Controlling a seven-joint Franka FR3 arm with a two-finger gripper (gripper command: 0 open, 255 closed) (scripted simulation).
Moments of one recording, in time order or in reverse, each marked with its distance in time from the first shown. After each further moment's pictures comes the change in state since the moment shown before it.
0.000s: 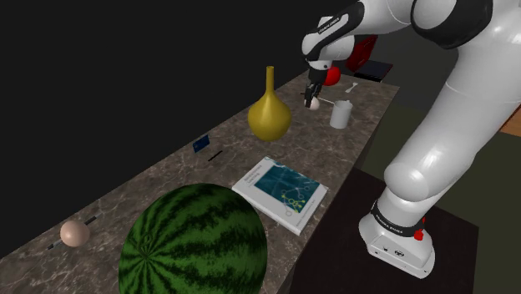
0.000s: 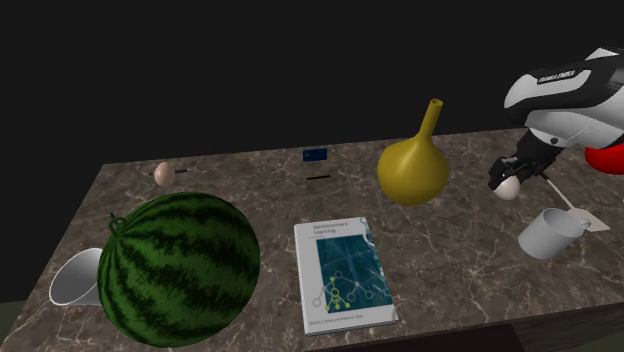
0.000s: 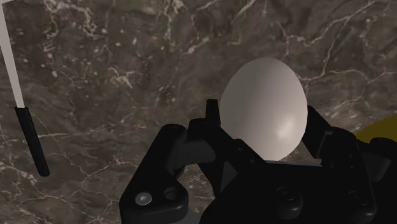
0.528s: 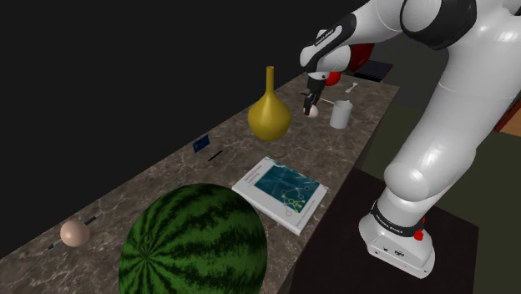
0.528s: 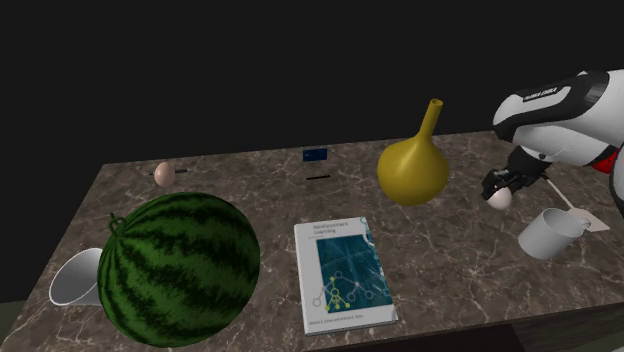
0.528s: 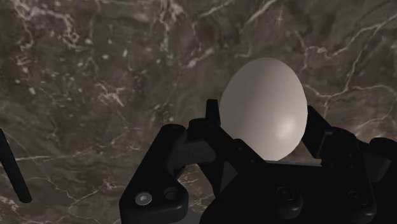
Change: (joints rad) arm -0.002 0.057 0.001 -0.045 0.027 0.099 -0.026
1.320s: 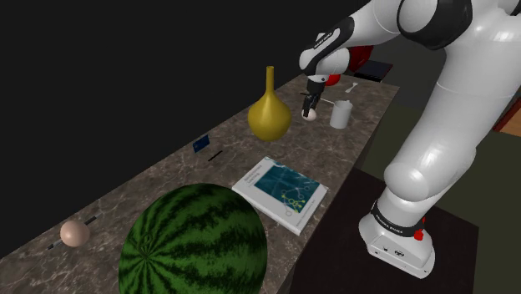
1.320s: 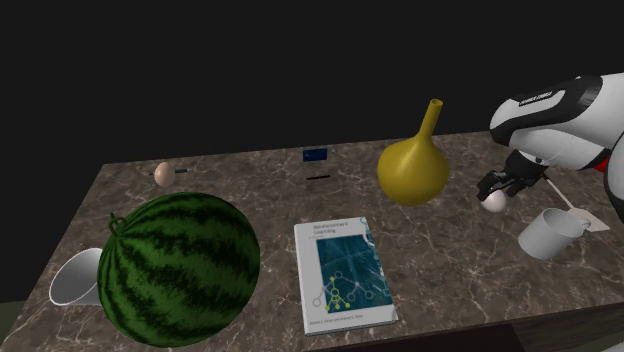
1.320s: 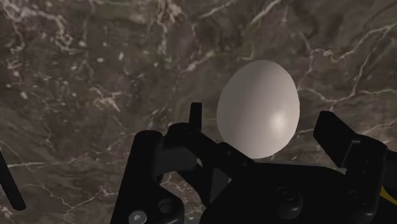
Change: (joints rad) arm 0.000 0.016 0.002 -0.010 0.008 0.026 -0.006
